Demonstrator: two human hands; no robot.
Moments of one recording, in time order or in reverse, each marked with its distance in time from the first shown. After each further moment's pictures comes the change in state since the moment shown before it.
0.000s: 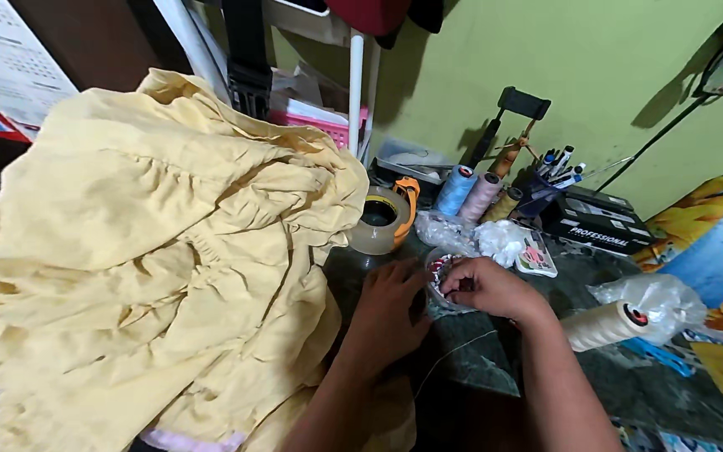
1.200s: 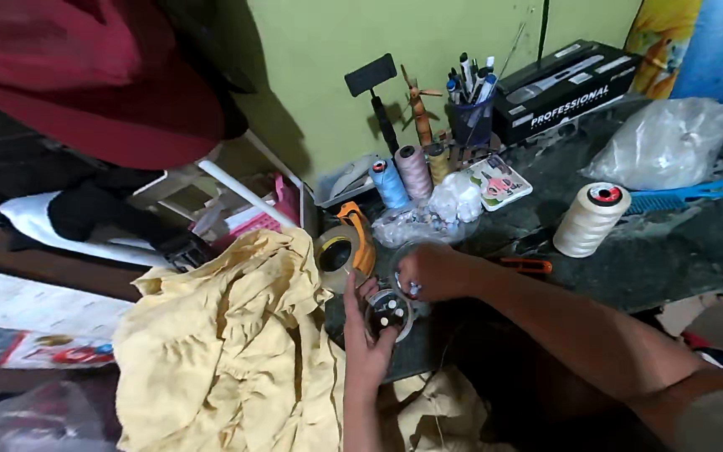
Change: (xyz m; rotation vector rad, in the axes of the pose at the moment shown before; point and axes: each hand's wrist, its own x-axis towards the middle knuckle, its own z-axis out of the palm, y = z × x) left_hand -0.002 -0.019 -0.011 -0.392 0.030 -0.013; right_hand 0.018 0.006 0.028 -0.042 0.097 -0.168
